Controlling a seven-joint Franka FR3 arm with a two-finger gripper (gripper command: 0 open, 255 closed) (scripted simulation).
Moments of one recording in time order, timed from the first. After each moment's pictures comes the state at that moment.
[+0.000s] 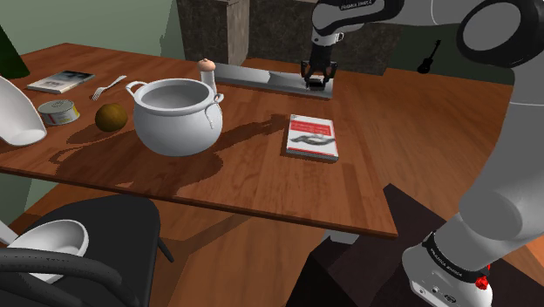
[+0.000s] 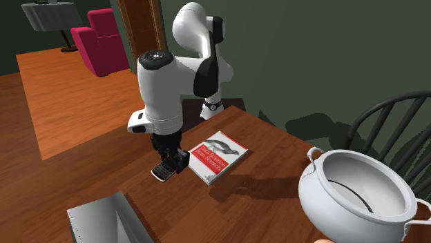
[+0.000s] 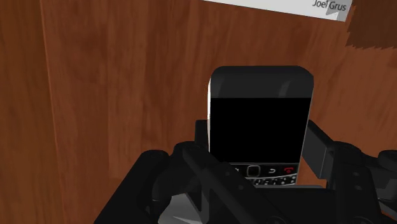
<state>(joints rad) -0.35 0.42 0.22 -1.45 -0.16 1.86 0.56</state>
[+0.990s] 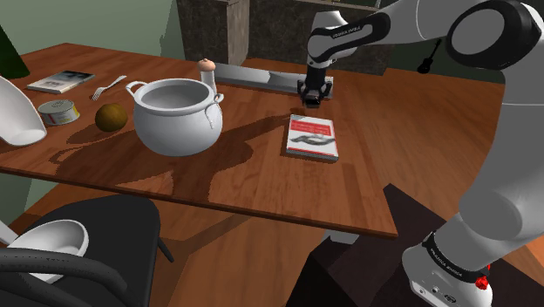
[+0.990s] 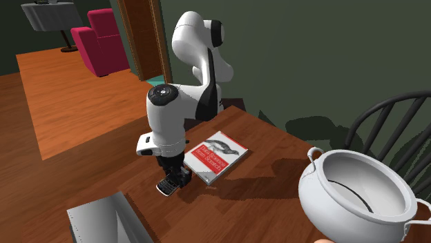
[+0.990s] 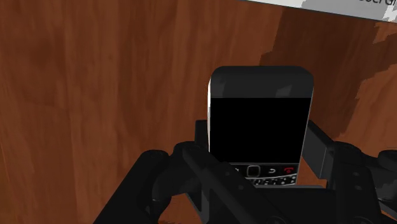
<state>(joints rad) -0.36 0.48 0.21 -1.58 -0.18 2.03 0.58</state>
